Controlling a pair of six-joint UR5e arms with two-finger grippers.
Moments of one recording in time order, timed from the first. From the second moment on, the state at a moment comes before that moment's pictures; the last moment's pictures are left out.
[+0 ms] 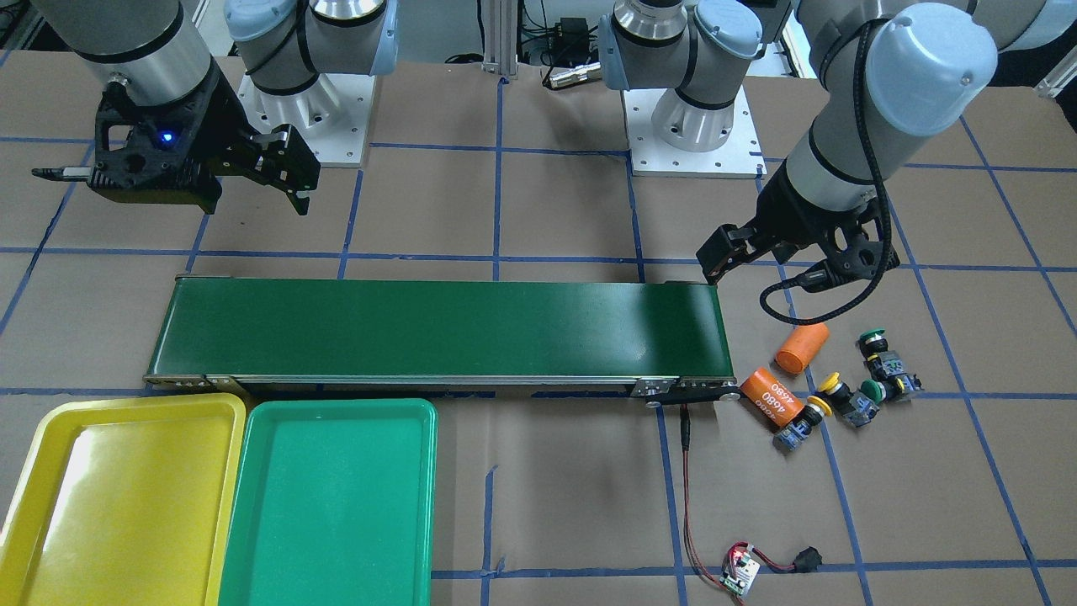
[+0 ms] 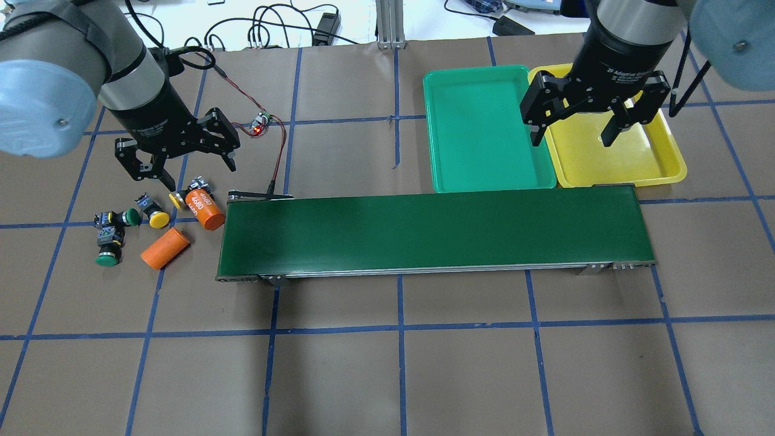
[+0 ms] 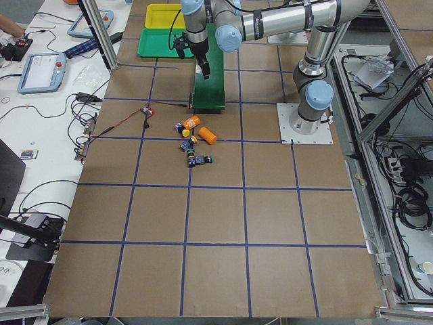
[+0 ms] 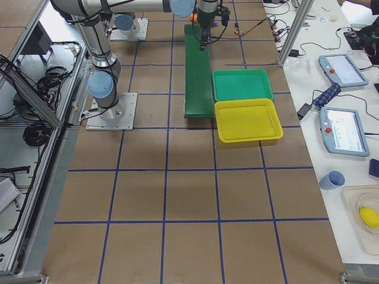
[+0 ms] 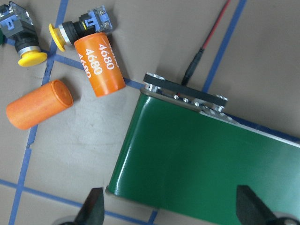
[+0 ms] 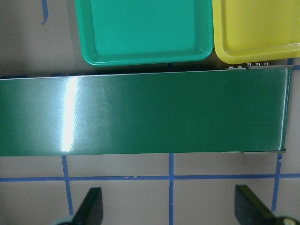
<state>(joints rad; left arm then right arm) -1.47 -1.65 -1.64 -1.55 1.55 -0.23 1.56 -1.54 1.52 -1.47 -1.52 0.01</state>
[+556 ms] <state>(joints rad) -1.40 -1.73 -1.65 -1.51 1.54 -0.22 1.56 -1.54 1.52 -1.47 -1.52 0.01</state>
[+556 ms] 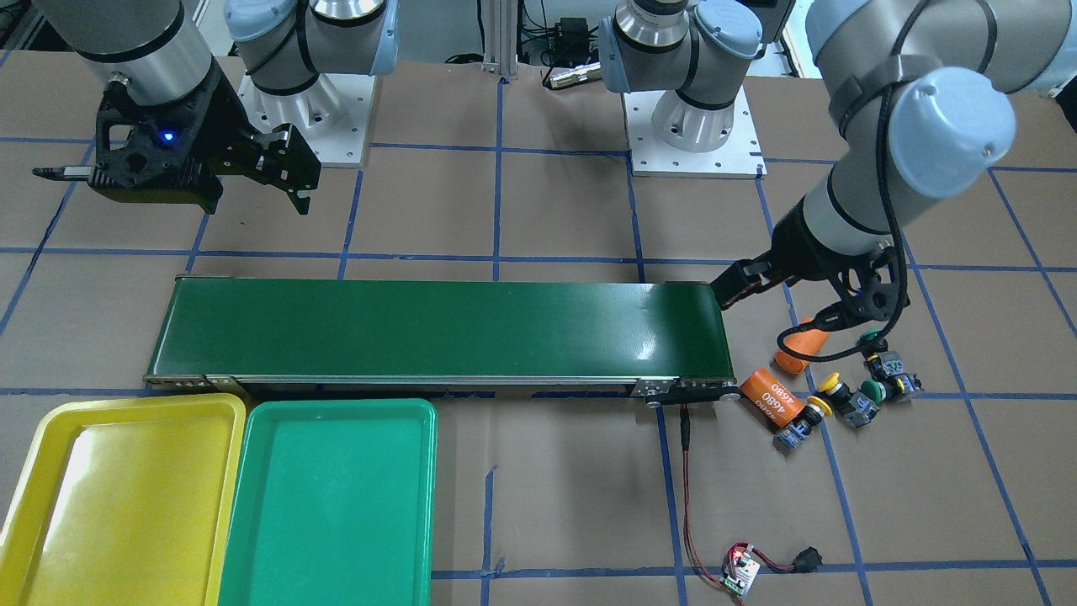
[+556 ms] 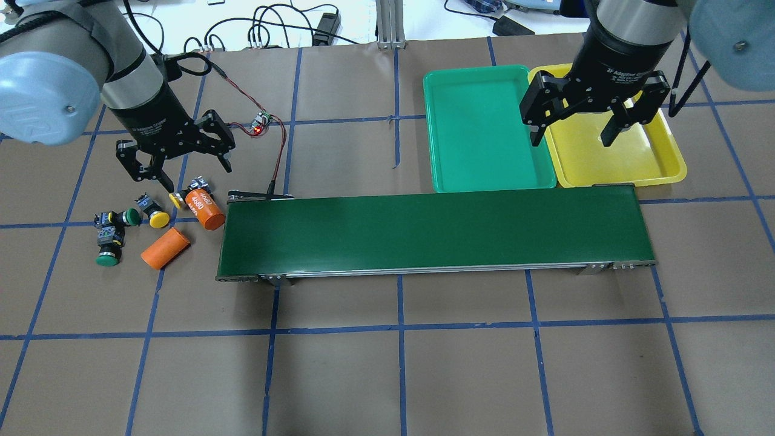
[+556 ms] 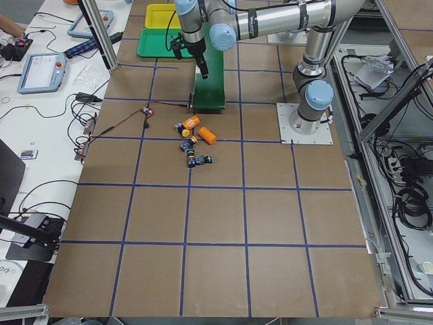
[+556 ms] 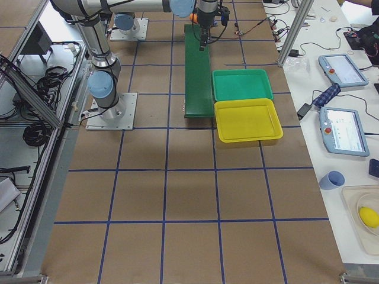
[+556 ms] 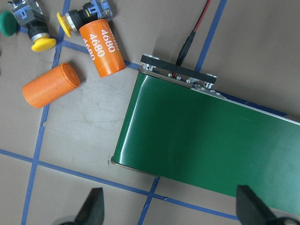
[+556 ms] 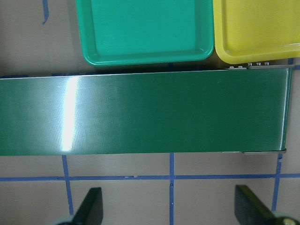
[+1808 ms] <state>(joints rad) -1.35 -1.78 -1.68 -1.43 1.53 -0.24 1.56 -1.54 1.52 -1.47 -1.52 0.01</state>
